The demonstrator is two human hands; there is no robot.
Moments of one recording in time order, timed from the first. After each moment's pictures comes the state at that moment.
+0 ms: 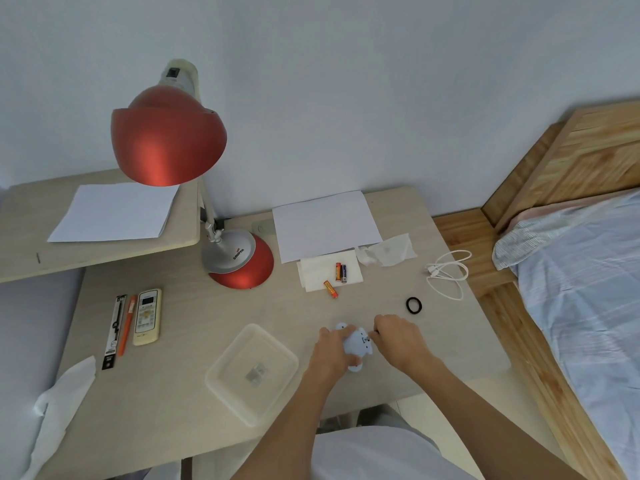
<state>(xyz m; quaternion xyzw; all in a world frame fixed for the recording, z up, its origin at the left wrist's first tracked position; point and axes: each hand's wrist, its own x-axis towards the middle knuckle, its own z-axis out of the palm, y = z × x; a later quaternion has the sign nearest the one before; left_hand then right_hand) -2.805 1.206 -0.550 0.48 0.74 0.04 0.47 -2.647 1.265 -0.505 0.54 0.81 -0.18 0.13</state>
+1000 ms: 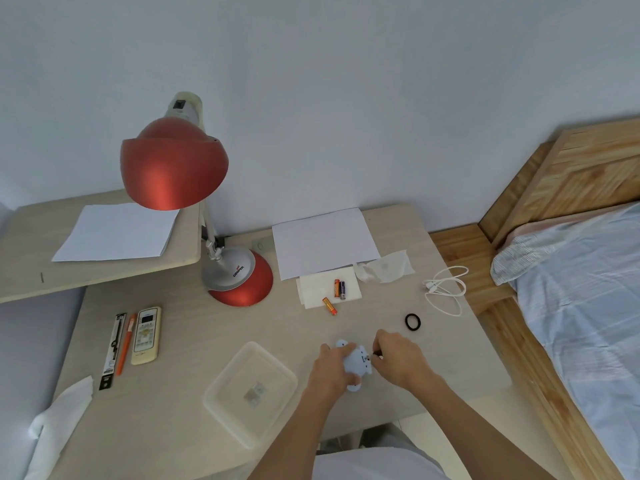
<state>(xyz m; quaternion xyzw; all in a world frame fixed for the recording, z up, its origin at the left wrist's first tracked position) -2.805 1.206 -0.555 0.48 0.74 0.04 0.47 -2.640 1.266 -0.507 0.56 0.78 -0.25 0.11</state>
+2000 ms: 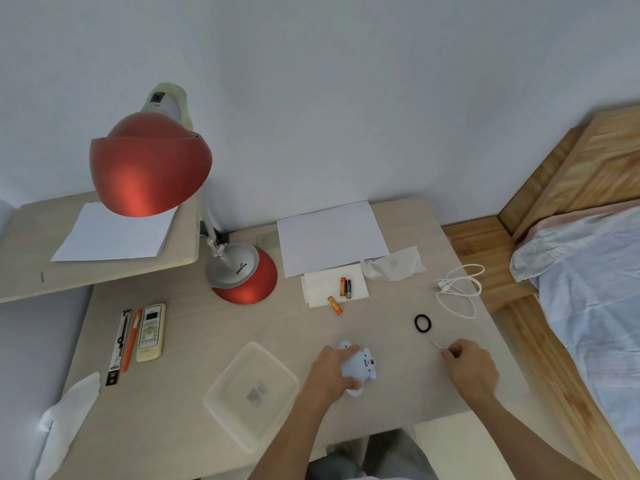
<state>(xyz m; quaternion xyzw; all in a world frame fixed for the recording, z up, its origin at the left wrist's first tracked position) -2.821 1.202 -0.557 0.49 0.72 0.05 0.48 -2.533 1.282 -0.552 0.81 0.54 -0.24 -0.04</state>
